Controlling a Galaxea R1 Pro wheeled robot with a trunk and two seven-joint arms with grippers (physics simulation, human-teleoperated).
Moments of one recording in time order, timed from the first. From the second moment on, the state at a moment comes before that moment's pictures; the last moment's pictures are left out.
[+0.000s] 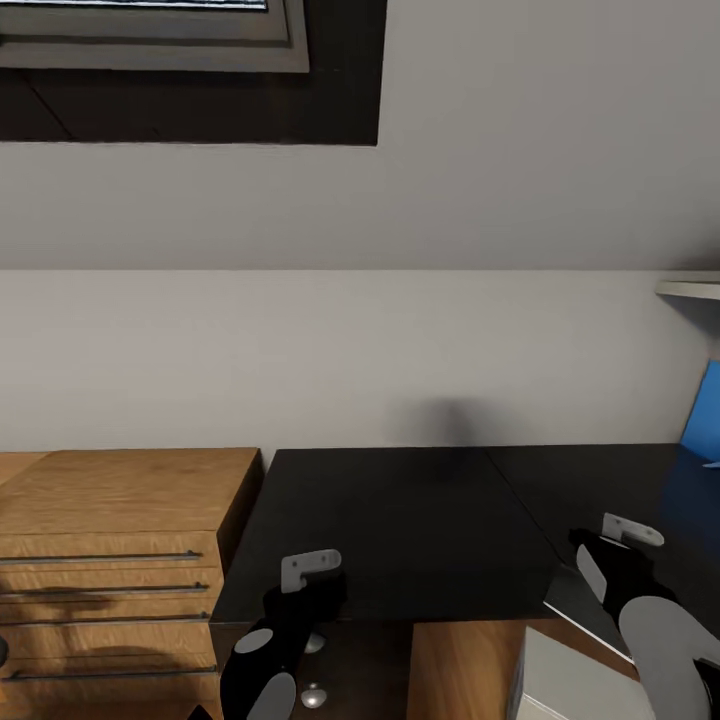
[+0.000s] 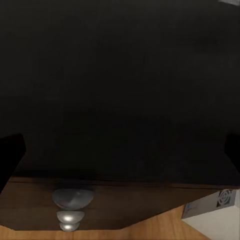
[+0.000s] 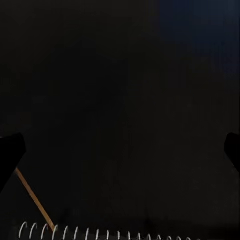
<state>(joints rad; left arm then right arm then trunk) -0.15 -0.03 -0.56 -1.61 0.61 0.53 0.72 -0.77 -0.22 -0.43 -0.36 0.09 0.16 -0.33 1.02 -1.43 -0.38</state>
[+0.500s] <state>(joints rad) -0.15 -0.03 -0.56 -1.62 0.61 0.52 0.72 -0.78 -0.26 -0.43 -0.29 0.09 0.17 -0.35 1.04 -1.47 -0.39</state>
